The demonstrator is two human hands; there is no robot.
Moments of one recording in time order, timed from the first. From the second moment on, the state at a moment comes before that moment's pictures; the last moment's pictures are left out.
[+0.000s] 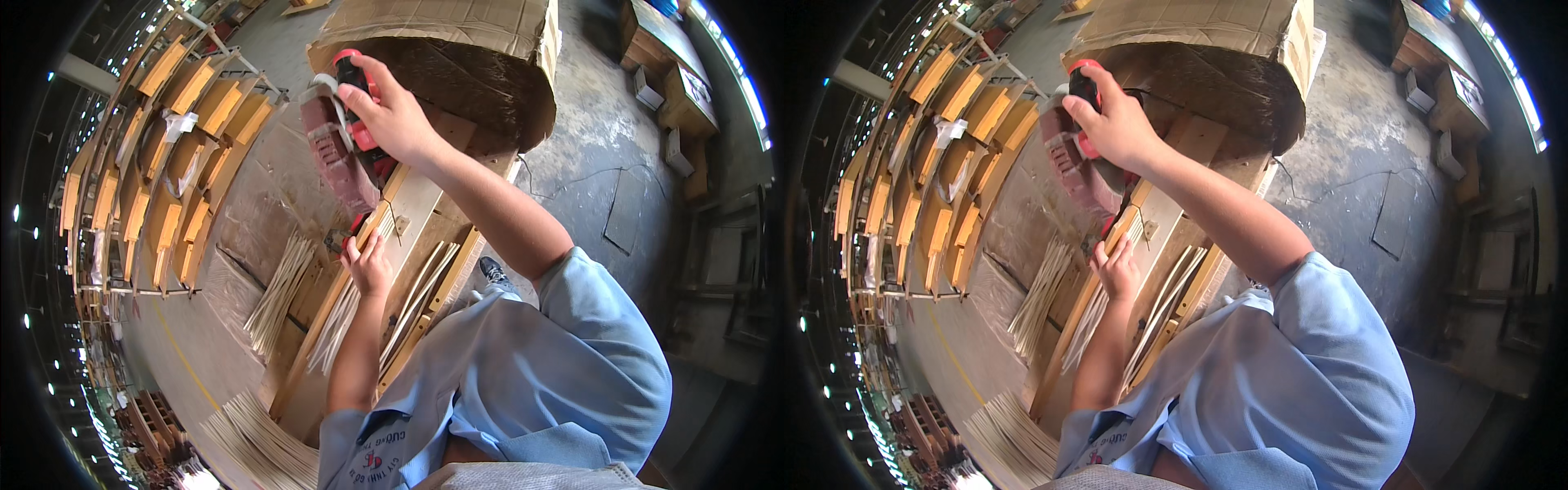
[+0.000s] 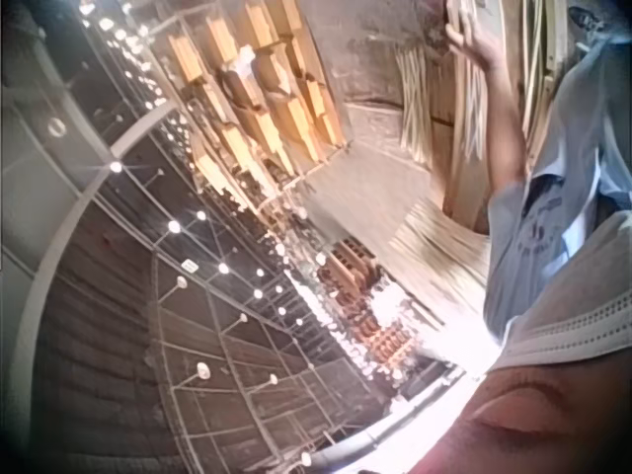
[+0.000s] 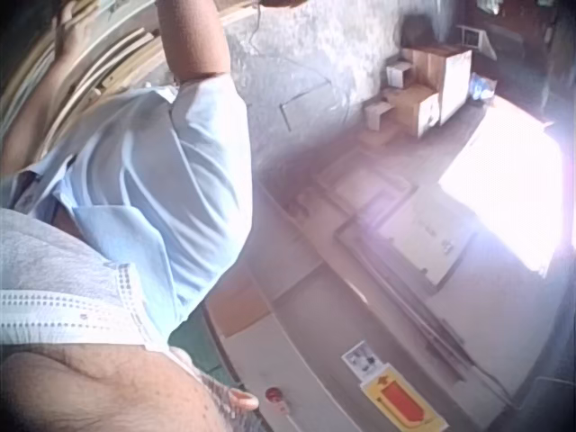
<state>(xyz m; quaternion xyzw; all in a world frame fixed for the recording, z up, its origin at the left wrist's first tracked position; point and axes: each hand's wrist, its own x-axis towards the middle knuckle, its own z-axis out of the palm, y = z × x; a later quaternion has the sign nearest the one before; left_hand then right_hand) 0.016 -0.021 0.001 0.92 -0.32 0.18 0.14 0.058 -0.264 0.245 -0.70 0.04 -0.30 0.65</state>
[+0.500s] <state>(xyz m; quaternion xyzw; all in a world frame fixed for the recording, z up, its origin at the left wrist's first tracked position) 0.023 -0.019 -0.008 0.91 -0.32 0.22 0.13 -0.035 -0.154 0.025 -0.41 0.35 0.09 0.83</state>
